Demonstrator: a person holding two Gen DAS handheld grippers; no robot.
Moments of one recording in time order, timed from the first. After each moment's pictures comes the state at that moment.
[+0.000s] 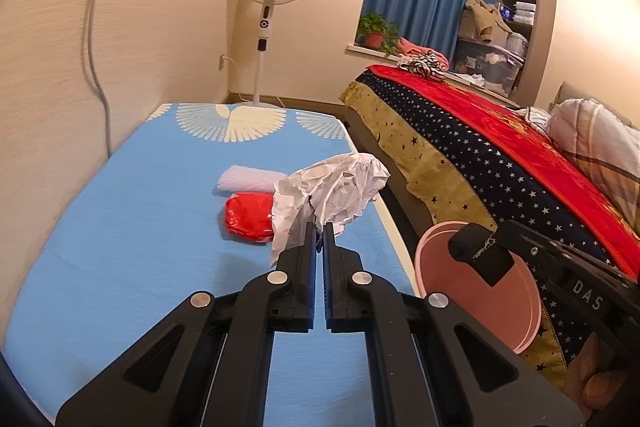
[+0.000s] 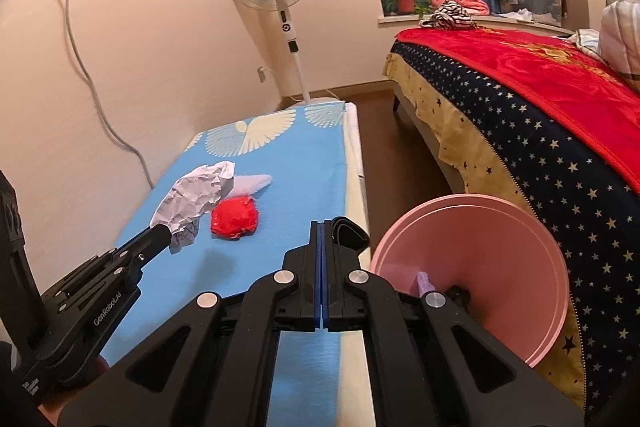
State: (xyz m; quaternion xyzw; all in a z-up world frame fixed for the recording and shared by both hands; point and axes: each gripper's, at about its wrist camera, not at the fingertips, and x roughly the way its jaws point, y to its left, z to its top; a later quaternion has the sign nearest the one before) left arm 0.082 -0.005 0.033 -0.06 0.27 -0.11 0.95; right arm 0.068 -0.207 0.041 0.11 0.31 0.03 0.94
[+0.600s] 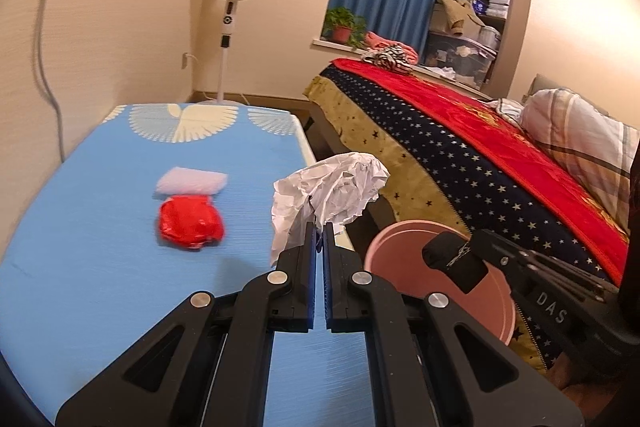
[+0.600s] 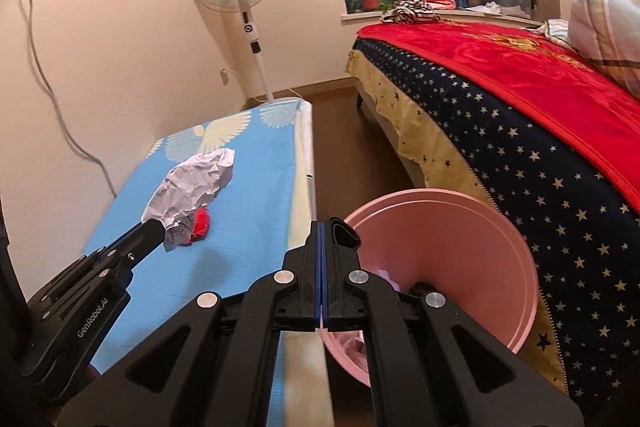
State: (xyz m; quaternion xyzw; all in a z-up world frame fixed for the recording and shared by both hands) left arm 0.093 -0.054 0.030 -0.06 0.27 -0.17 0.95; right arm 0.073 -0.244 0.030 0.11 0.32 -0.03 0.94
